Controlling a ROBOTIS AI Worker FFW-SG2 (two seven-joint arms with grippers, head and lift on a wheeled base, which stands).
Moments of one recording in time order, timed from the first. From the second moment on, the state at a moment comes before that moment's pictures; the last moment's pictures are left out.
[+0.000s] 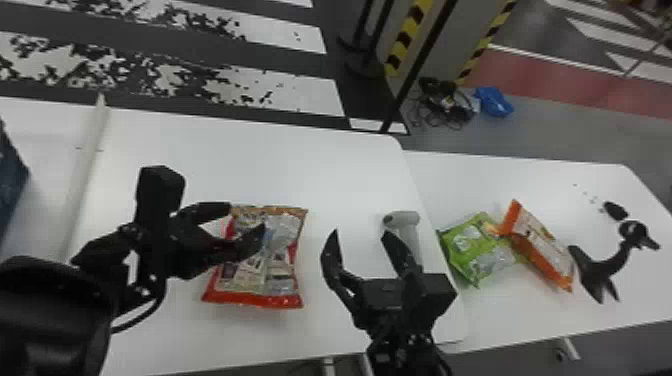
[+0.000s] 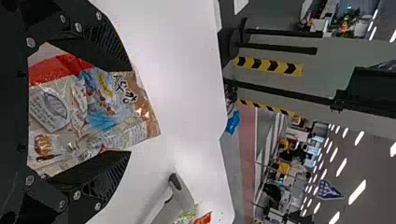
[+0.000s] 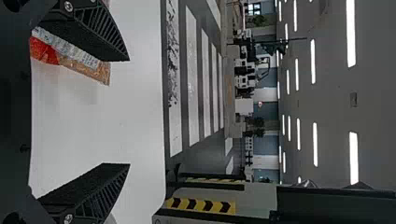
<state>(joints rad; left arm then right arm) 0.04 0.07 -0.33 -1.66 0.08 0.49 -0.48 0.63 -0.15 0.08 -1.94 -0.13 -0.12 -0.15</state>
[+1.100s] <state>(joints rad) 0.44 0.15 0.18 -2.04 0.25 0.26 -0.44 0.59 -0.16 0.12 -1.95 -0.13 -0.13 -0.10</state>
